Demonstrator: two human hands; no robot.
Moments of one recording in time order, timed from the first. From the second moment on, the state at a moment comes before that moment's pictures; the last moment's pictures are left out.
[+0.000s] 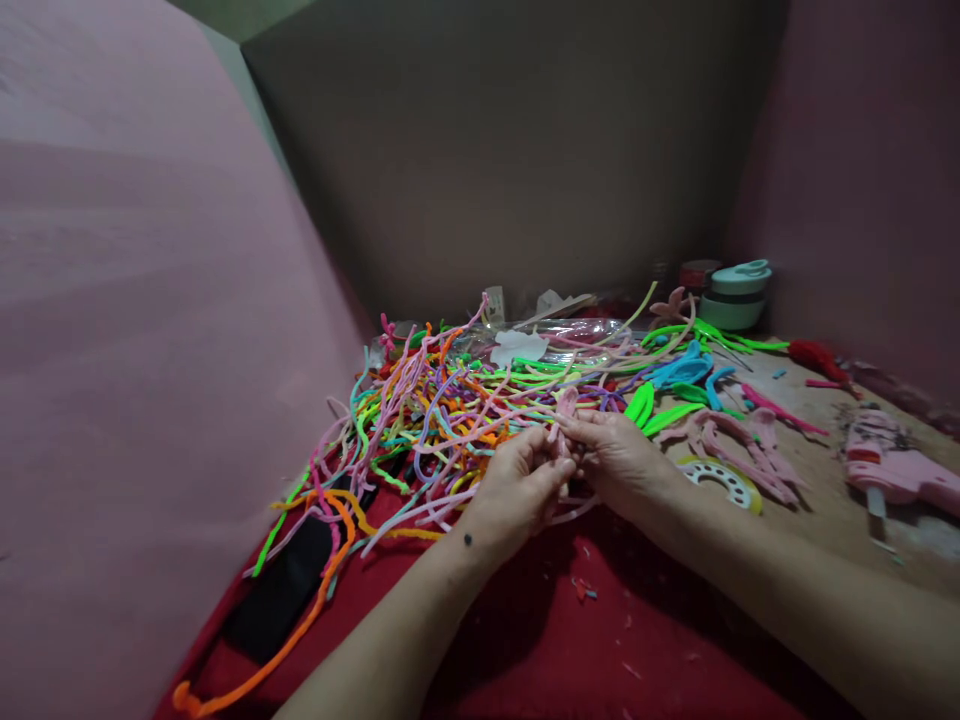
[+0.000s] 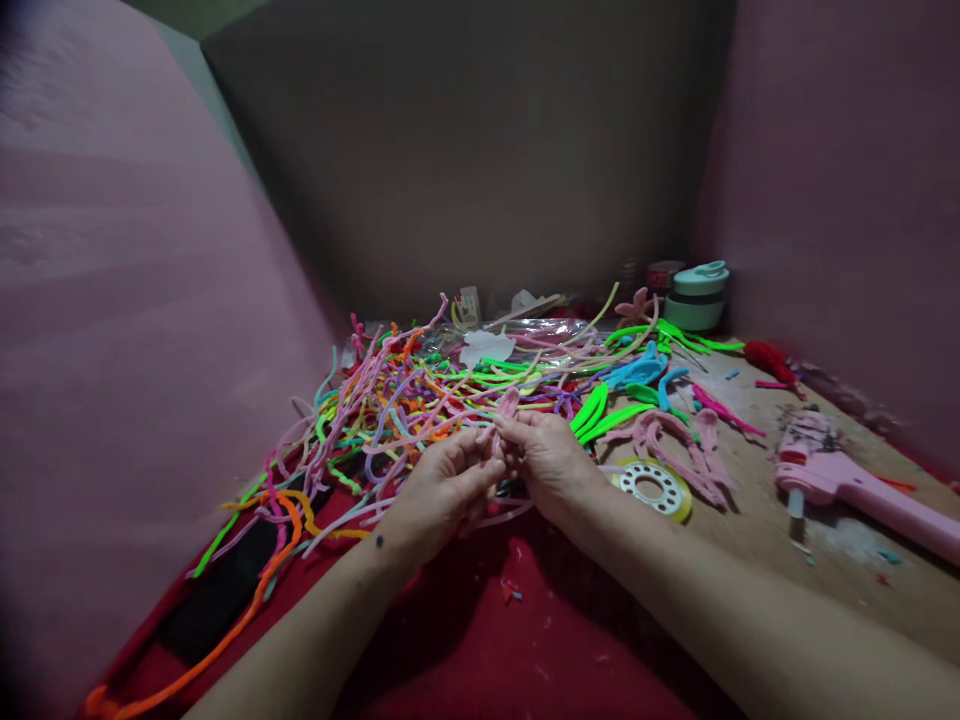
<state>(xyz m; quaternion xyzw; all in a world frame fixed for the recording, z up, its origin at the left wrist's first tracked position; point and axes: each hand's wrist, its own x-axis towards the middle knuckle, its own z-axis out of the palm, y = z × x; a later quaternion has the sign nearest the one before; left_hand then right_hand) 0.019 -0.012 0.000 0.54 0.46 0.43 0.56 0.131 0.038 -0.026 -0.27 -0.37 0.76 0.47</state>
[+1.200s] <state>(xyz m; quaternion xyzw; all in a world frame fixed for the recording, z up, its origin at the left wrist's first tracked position) -0.004 0.002 0.013 0.54 0.56 0.41 0.47 0.131 0.036 -0.028 -0.27 -0.47 0.69 0.48</state>
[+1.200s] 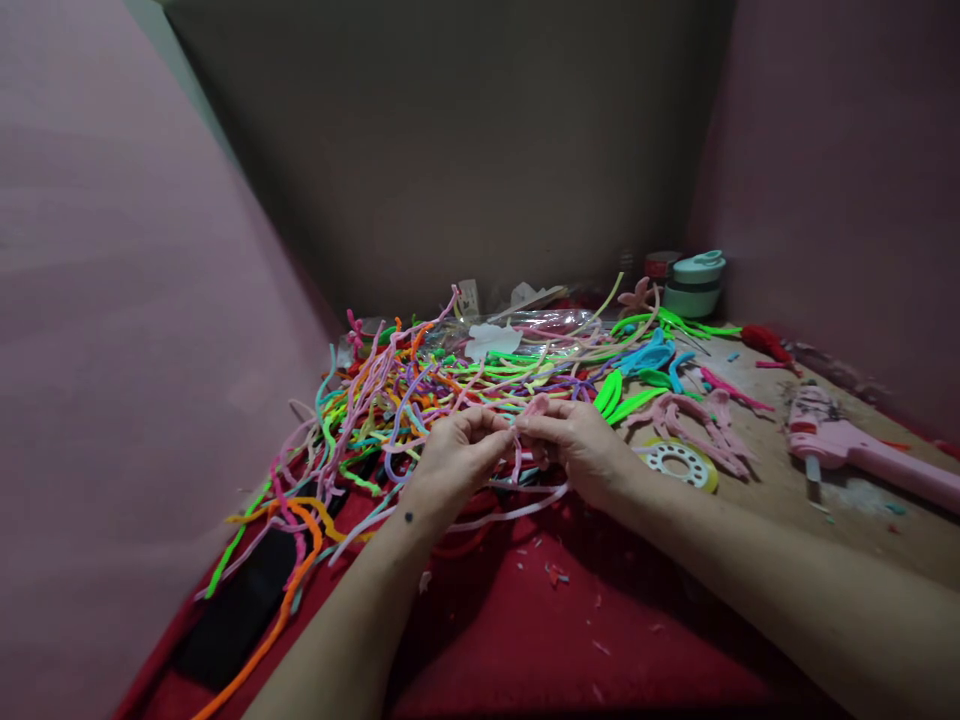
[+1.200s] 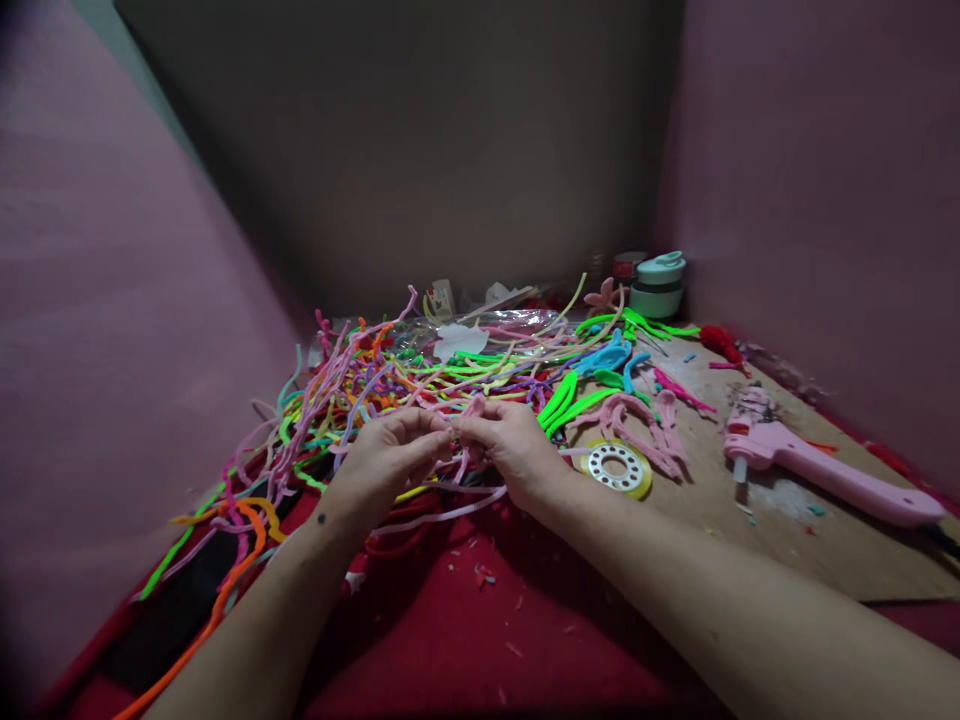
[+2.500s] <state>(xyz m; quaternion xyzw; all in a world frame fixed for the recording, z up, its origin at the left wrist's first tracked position) 0.000 -0.006 -0.006 0.76 0.56 0.32 0.00 0.130 0.043 -0.024 -0.33 -0.51 0.63 0.48</state>
